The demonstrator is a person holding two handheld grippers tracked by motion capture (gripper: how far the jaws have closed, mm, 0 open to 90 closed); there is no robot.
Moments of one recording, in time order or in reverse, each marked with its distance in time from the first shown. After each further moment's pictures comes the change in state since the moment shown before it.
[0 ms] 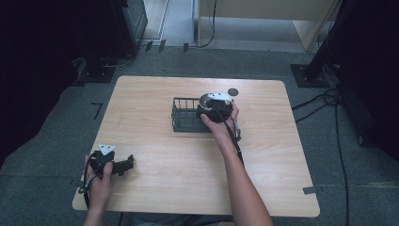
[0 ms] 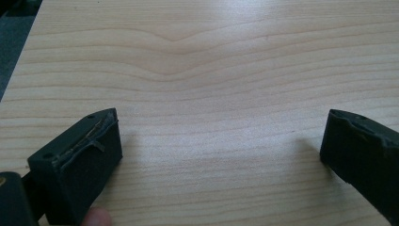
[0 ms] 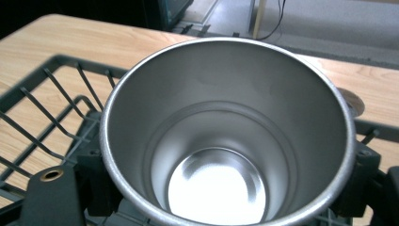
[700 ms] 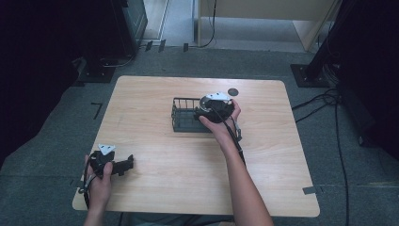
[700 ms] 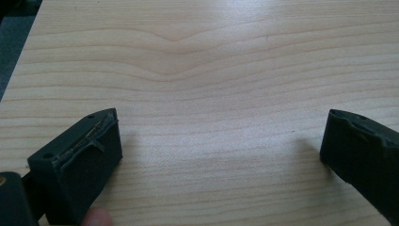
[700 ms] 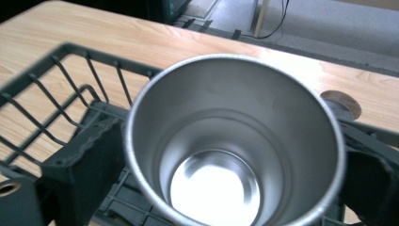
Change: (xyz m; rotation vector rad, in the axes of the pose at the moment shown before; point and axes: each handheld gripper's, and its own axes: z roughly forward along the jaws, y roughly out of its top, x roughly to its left) left arm 0.000 0.000 0.000 0.001 0.000 0.001; right arm 0.004 0.004 -0.009 0.006 0.008 -0.053
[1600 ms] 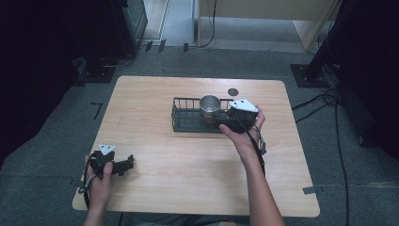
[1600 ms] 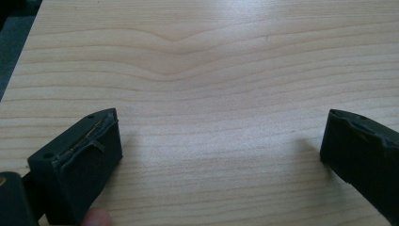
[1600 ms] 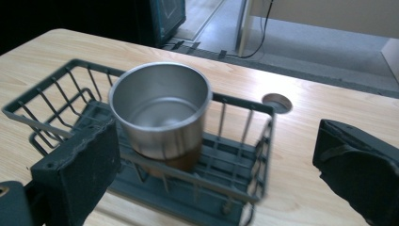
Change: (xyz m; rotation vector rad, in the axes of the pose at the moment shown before) left arm 0.000 0.000 0.000 0.000 0.001 0.001; right arm -0.038 -0.014 -0.083 -0.087 -0.038 0.014
